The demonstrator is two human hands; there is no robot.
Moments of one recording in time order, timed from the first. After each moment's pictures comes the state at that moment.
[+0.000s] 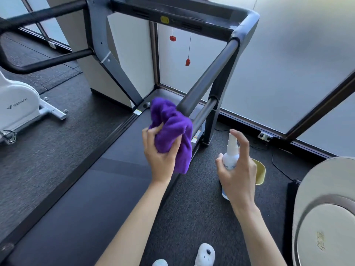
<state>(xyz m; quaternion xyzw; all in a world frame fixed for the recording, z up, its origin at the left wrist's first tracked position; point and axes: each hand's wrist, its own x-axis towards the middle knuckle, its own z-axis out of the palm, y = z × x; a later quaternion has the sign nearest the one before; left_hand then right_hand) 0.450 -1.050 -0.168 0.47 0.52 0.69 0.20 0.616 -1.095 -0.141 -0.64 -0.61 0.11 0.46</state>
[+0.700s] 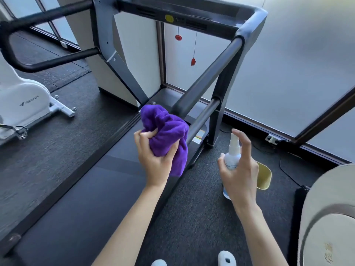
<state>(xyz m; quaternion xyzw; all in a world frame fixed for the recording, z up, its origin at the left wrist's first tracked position) 0.456 -1.054 -0.171 0.48 0.55 0.68 0.11 0.635 -1.080 -0.149 -0.62 -0.61 0.14 0.47</state>
